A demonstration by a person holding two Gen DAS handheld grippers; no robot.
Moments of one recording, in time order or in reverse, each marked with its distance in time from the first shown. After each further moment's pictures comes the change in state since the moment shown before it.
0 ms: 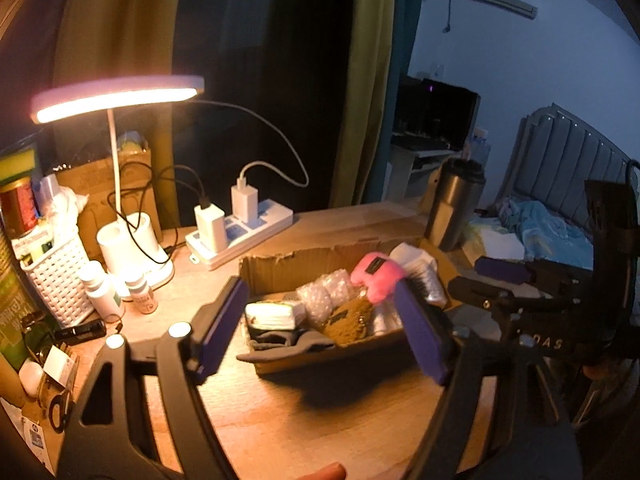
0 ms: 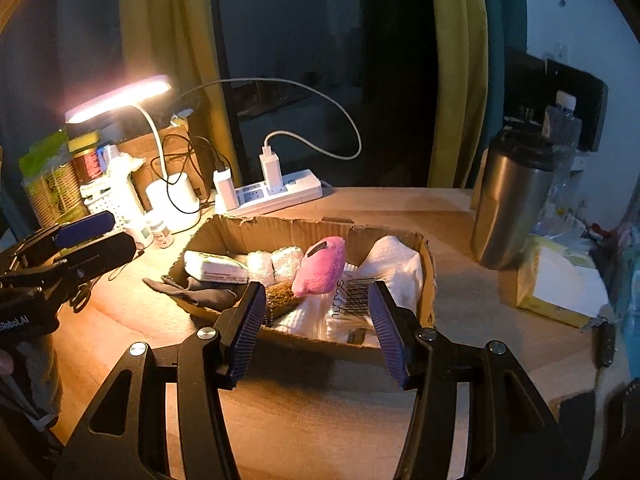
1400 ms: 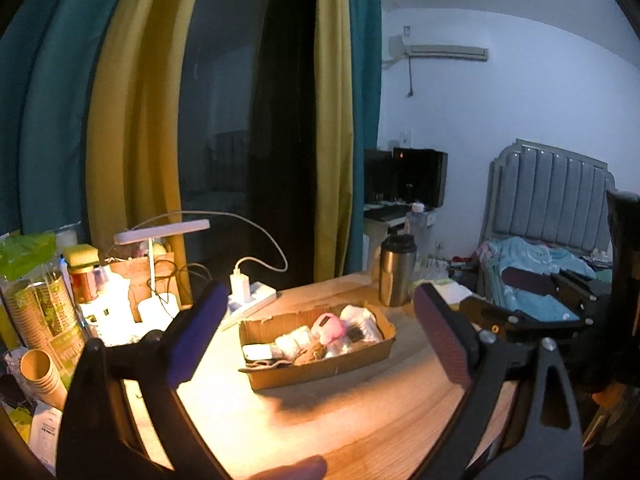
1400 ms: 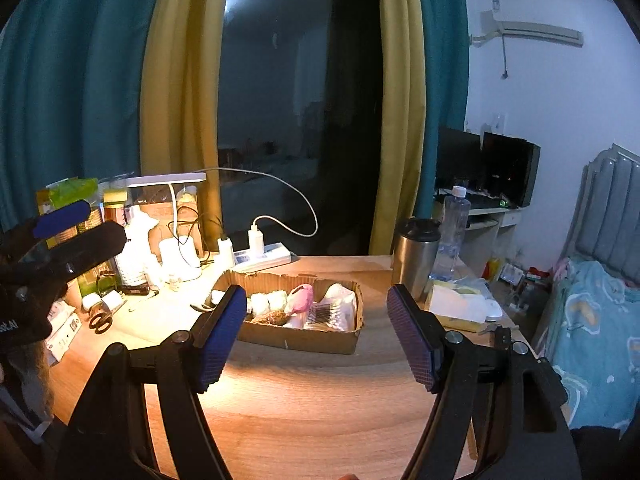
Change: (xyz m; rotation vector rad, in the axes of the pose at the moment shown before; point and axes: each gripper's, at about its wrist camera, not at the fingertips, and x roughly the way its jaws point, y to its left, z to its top) left arm -0.176 -0.062 0.005 0.101 -0.292 -0.014; right arm -0.191 0.055 -0.028 -0.020 -0.270 -0.211
